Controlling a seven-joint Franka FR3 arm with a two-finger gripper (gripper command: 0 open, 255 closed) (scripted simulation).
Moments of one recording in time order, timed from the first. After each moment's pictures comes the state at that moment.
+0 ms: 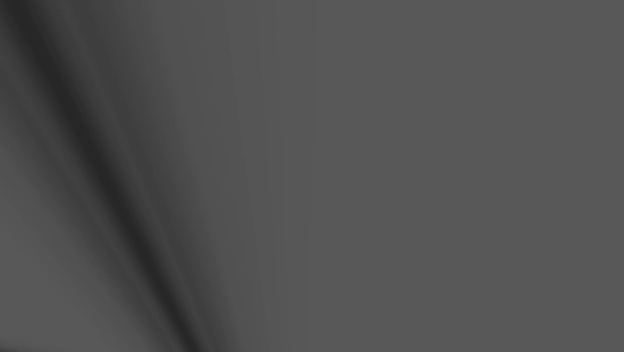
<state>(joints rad) -0.09 -0.03 -0.26 -2.03 -0.09 1.92 -0.20</state>
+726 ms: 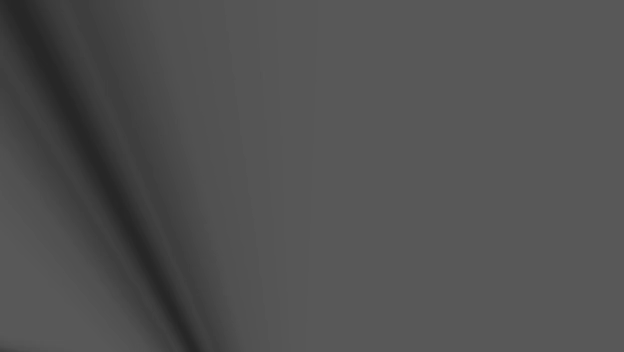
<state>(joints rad) -0.08 -0.04 -0.26 -2.01 -0.10 1.89 -0.20</state>
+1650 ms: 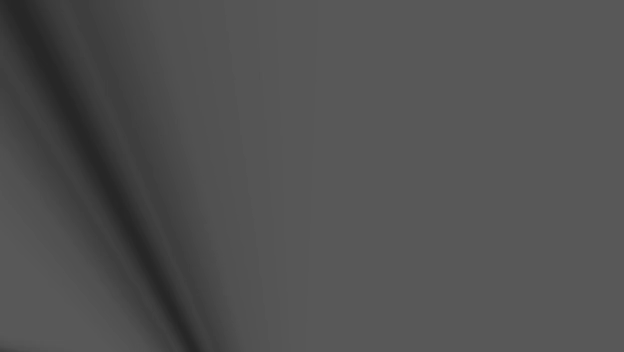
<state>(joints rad) -0.08 -0.06 -0.25 -1.84 -0.10 1.71 -0.21</state>
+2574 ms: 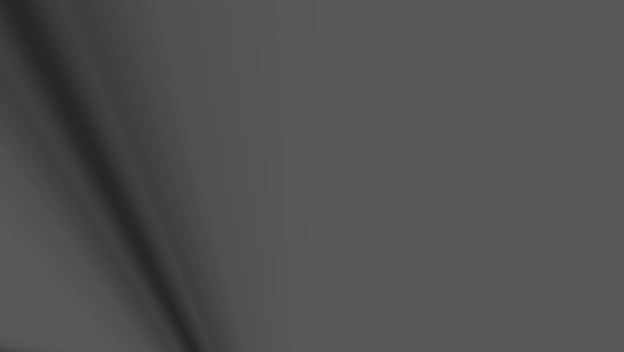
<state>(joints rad) -0.08 -0.03 -0.25 -1.63 -0.09 1.52 -0.23</state>
